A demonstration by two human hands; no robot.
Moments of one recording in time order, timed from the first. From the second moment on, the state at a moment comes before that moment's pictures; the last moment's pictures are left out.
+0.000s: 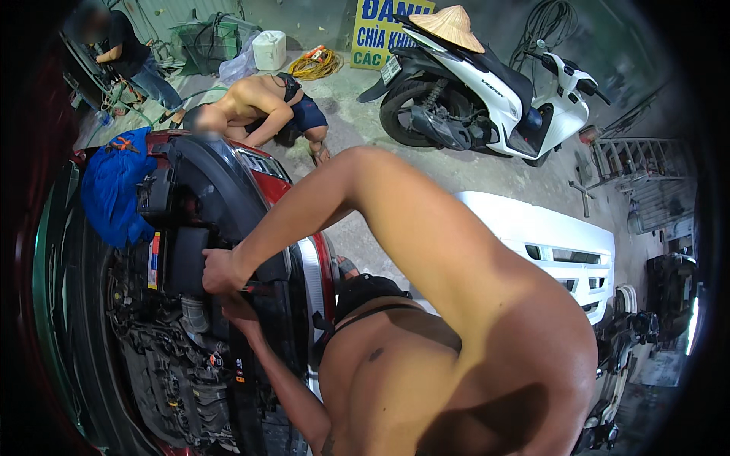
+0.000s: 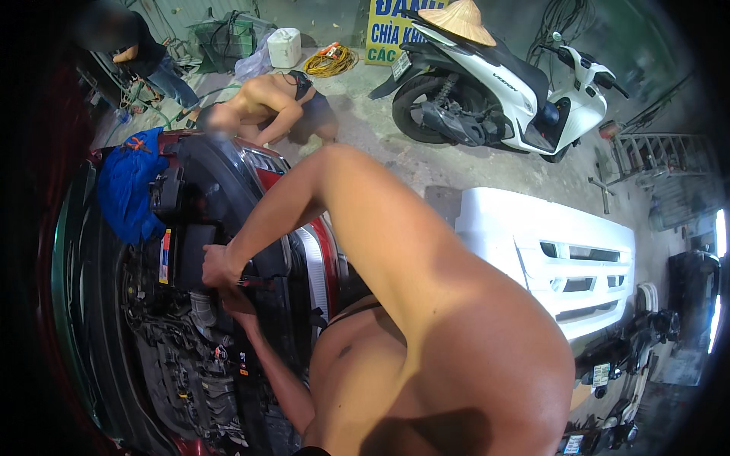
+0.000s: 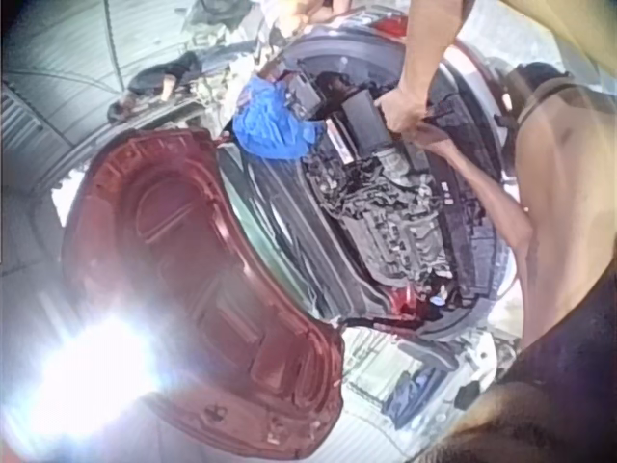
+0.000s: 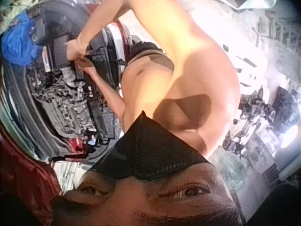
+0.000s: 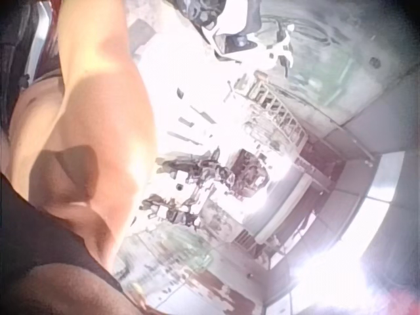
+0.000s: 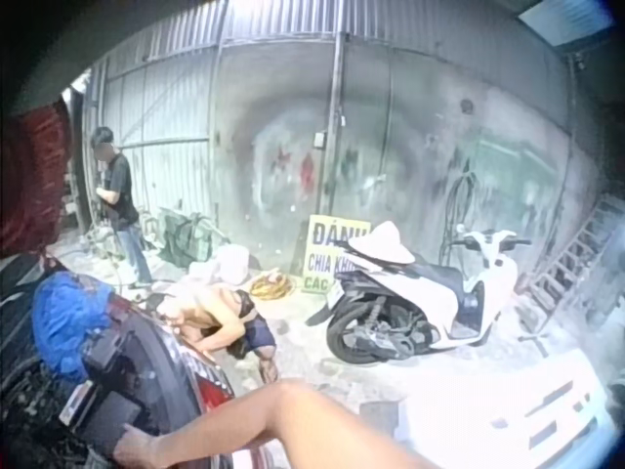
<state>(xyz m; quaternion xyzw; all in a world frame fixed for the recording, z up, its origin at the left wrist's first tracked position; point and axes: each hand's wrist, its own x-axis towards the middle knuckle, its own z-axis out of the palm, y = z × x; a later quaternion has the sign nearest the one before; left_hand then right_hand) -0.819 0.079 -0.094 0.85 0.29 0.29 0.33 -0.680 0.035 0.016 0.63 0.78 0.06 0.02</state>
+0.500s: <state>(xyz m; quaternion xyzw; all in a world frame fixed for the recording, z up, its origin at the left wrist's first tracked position) -0.815 0.080 -0.099 0.87 0.27 0.29 0.29 -0.652 0.040 -0.008 0.52 0.85 0.08 -0.07</state>
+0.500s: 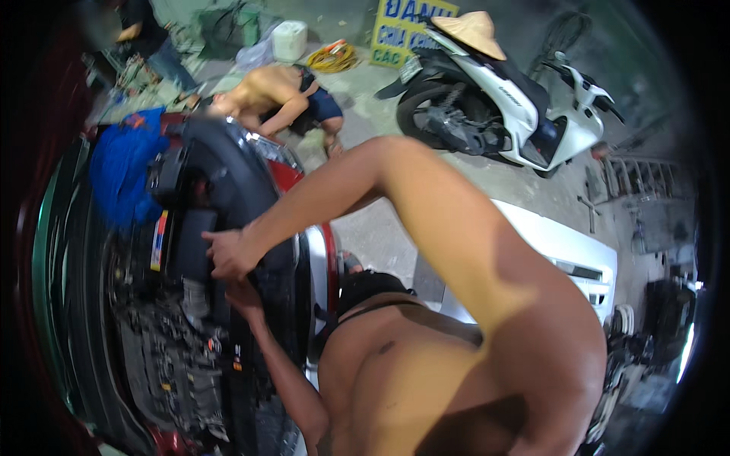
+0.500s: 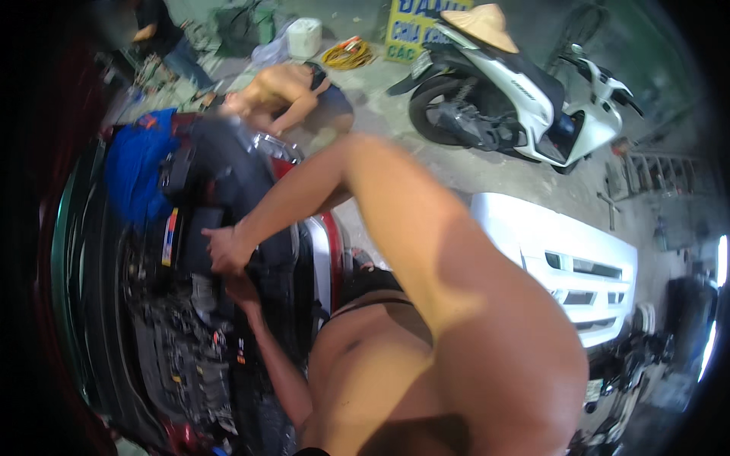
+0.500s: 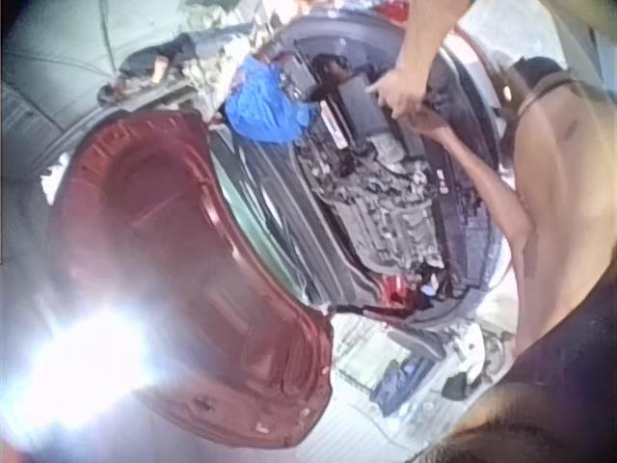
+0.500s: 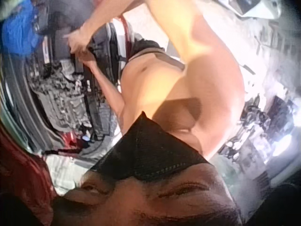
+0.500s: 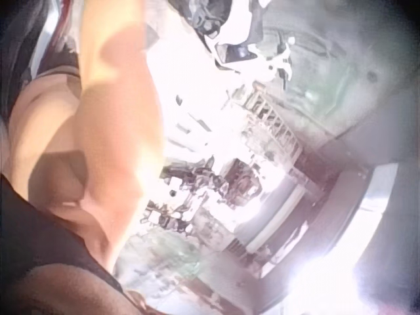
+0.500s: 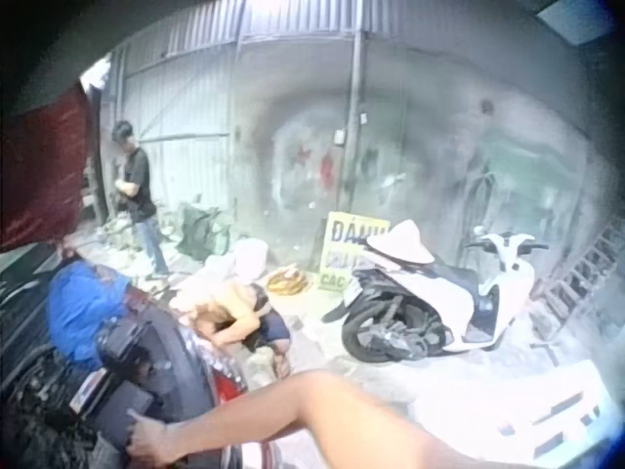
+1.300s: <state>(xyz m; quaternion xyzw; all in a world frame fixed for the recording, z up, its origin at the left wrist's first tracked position) -0.826 0.088 -0.084 0.86 0.24 0.24 0.39 -0.678 0.039 0.029 0.69 0.65 -0.30 0.00</state>
